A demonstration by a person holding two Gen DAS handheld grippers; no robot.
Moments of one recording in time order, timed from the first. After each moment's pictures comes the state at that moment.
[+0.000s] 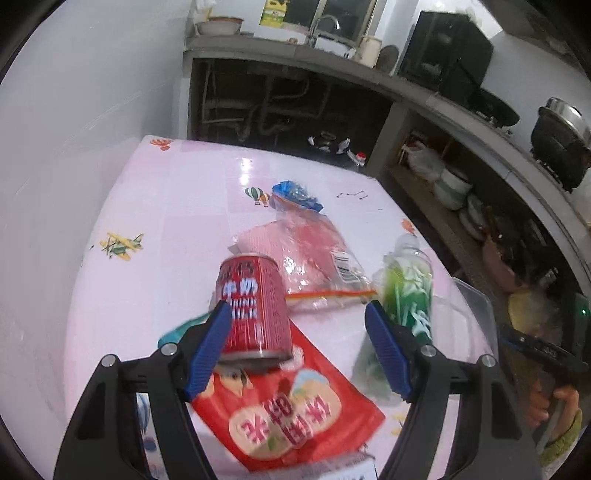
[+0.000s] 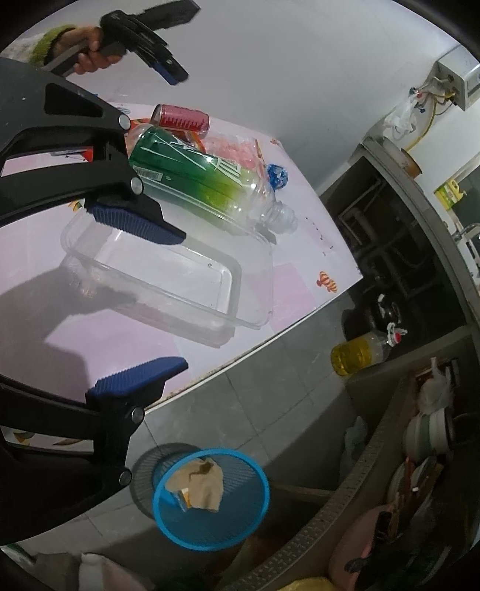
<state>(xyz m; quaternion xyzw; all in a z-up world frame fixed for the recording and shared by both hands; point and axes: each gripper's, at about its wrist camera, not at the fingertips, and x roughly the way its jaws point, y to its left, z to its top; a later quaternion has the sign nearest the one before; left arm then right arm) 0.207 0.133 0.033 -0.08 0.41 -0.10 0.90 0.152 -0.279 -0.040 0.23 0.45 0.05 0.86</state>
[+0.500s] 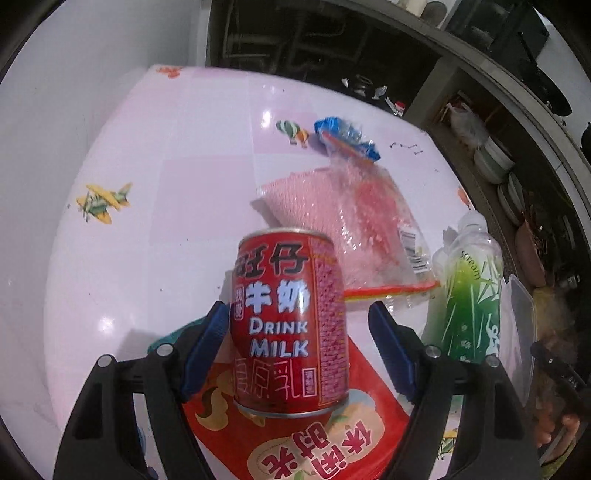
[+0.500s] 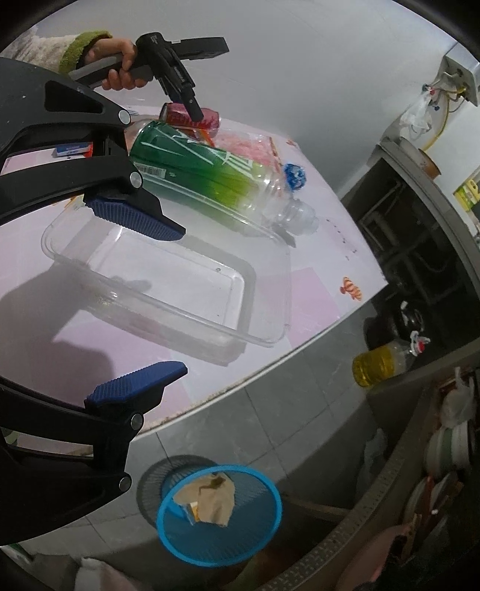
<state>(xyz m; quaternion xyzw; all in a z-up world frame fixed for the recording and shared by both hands) 0.272 0.146 -0.026 -0.09 0.53 -0.06 0.84 0.173 -0.273 -0.057 0.23 0.48 0.08 0.84</state>
